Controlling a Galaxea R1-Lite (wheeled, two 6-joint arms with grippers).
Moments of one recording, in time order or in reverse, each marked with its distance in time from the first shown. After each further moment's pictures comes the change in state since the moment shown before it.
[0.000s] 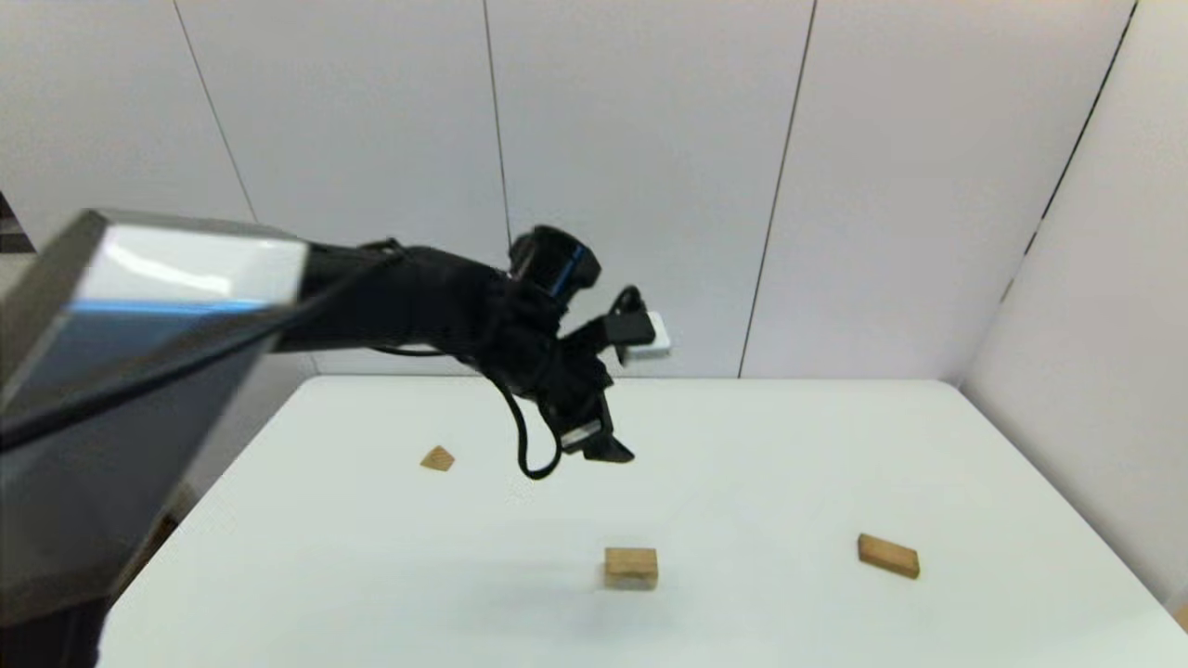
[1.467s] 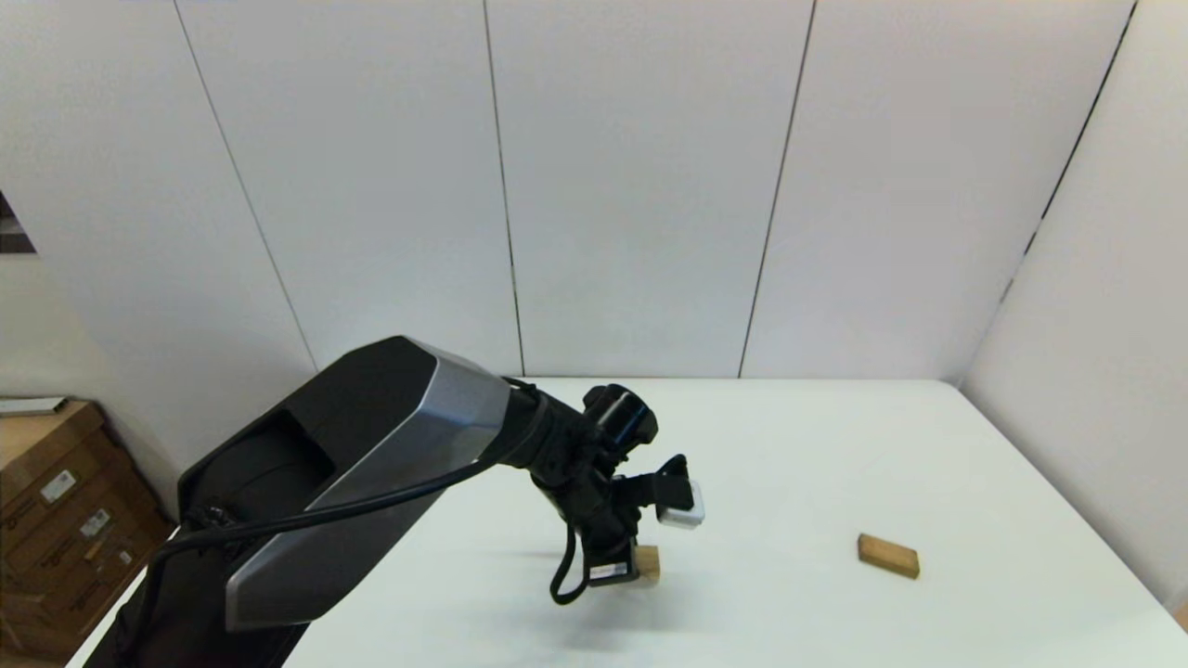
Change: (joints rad) left arm -0.114 0.357 0.074 -0.077 0.019 0.106; right arm 0.000 0.000 0.000 0.000 0.000 0.000
